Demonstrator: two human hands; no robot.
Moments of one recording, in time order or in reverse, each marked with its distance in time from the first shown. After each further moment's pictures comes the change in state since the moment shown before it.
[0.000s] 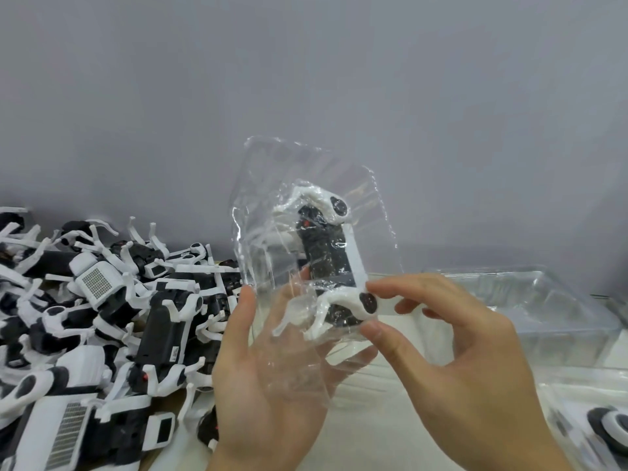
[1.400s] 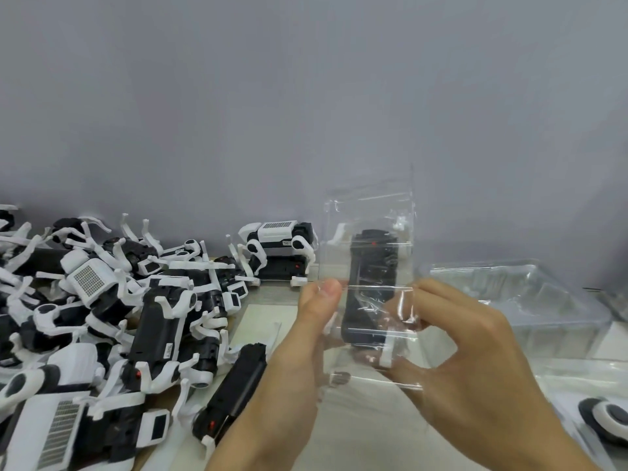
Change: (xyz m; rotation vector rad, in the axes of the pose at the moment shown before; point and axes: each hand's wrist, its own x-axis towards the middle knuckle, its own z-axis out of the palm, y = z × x) left_hand 0.010 0.011 0.035 0.631 -0.060 -0.169; right_hand 0.003 0.014 -0.018 -0.211 -0.175 -0.147
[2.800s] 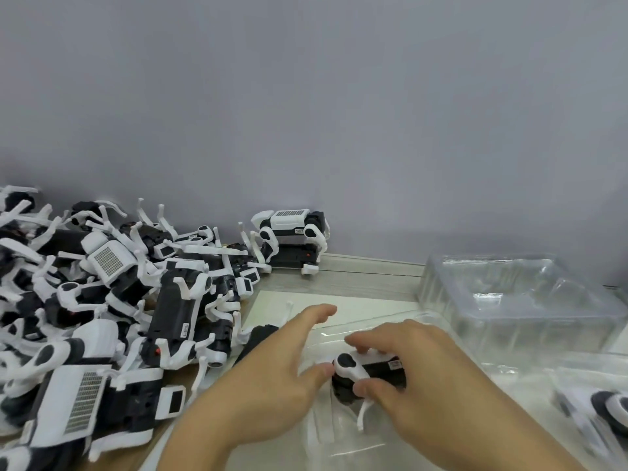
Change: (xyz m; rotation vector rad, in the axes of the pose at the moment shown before) left_hand -0.007 -0.027 -0.062 0.969 -0.145 0.087; right_hand -0.012 -0.006 0.026 -0.191 -0.508 0.327
